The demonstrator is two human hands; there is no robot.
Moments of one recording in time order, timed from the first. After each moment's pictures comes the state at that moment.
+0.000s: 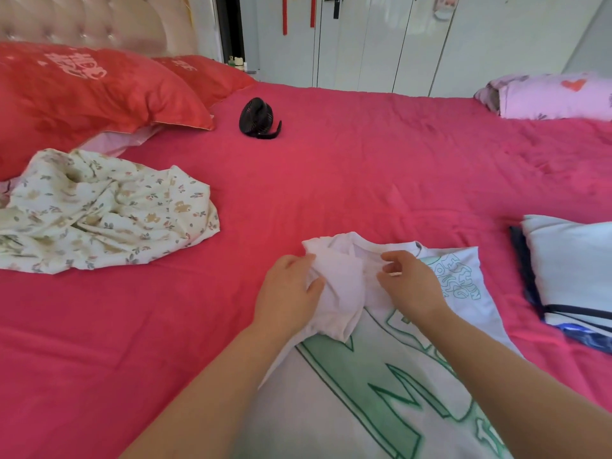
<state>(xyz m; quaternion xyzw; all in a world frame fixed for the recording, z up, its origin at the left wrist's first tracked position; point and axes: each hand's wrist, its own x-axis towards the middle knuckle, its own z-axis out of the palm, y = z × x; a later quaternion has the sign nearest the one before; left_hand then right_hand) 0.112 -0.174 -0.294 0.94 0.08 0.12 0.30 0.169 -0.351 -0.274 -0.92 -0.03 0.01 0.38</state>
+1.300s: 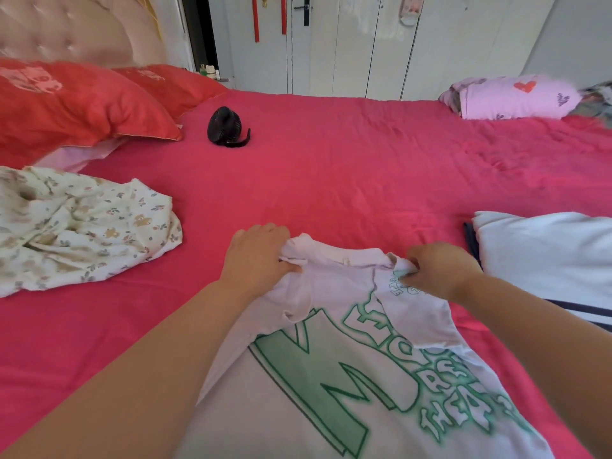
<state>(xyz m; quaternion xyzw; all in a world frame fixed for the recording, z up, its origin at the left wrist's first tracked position) 0.154 -0.182 -0.243 0.98 -0.04 0.17 0.04 0.214 -0.458 -0.242 -0.98 -0.17 -0.01 -0.01</state>
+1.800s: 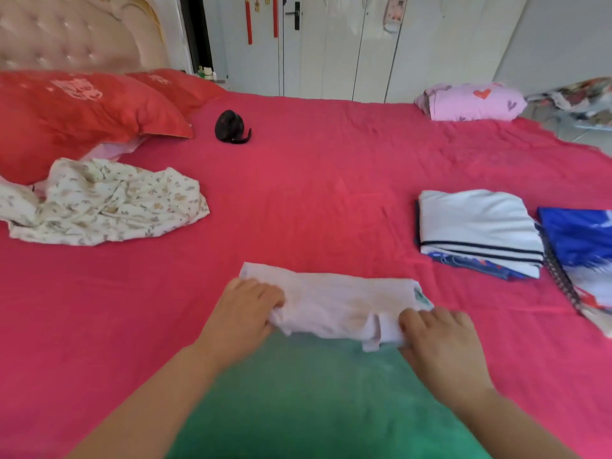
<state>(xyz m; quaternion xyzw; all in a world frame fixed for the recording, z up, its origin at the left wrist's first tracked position) -0.080 -0.197 -0.245 0.94 -0.22 0.26 0.06 -0.076 -0.503 -0.243 -0.93 -0.23 -0.29 -0.04</state>
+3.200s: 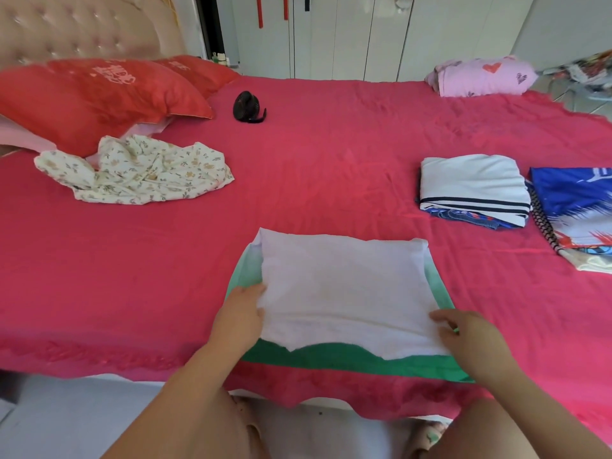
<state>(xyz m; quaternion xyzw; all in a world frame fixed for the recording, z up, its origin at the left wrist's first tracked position) -0.206 -0.207 -0.269 0.96 0.12 -0.01 0.24 -0.182 -0.547 -0.259 -0.98 -0.01 0.02 0.22</state>
